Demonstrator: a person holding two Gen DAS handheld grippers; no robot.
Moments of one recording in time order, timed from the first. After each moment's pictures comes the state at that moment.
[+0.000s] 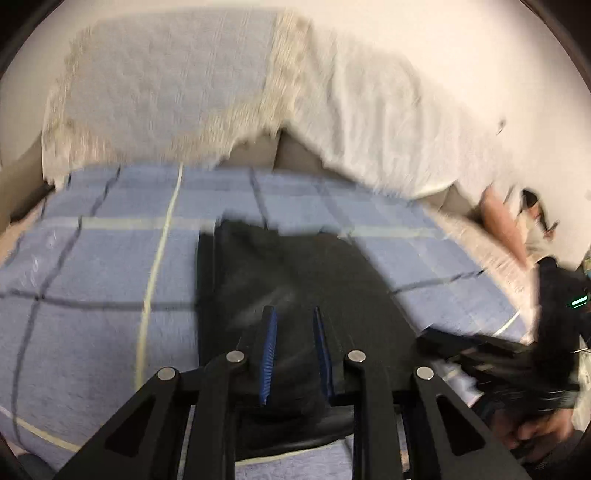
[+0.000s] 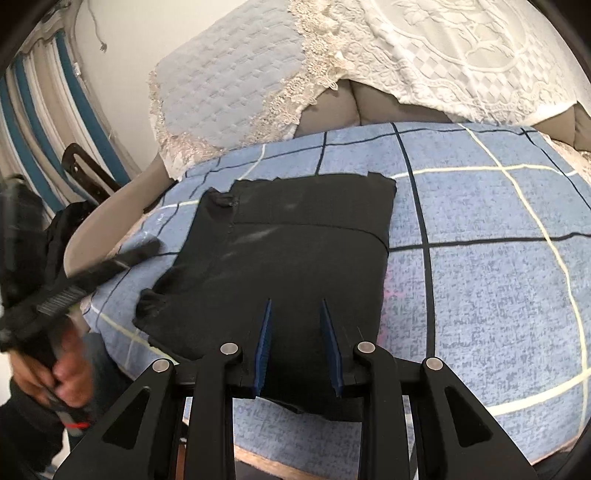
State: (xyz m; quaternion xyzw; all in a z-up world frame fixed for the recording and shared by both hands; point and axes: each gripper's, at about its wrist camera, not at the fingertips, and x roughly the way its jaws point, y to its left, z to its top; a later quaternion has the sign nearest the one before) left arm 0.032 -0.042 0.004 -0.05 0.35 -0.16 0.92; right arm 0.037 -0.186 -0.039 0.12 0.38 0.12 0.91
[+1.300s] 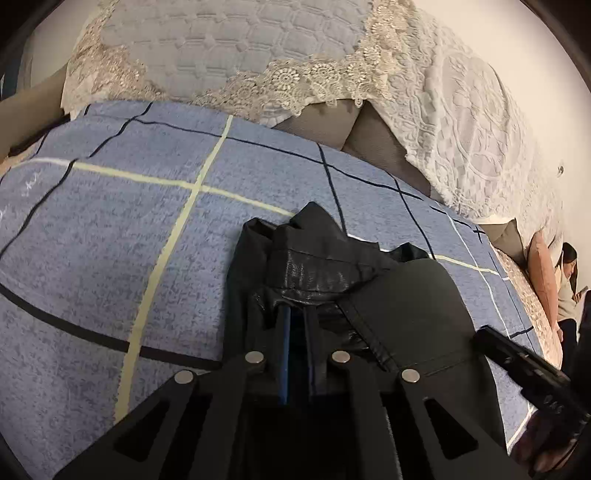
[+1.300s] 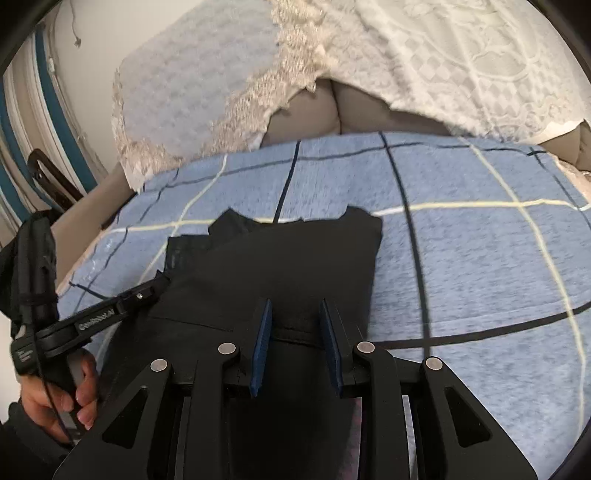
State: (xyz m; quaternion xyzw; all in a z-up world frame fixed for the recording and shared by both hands) left arm 0.133 -0.011 -0.055 -0.15 0.39 -0.09 0.90; right arm 0.141 -0.196 -0.056 0.09 0.38 0.08 0.92
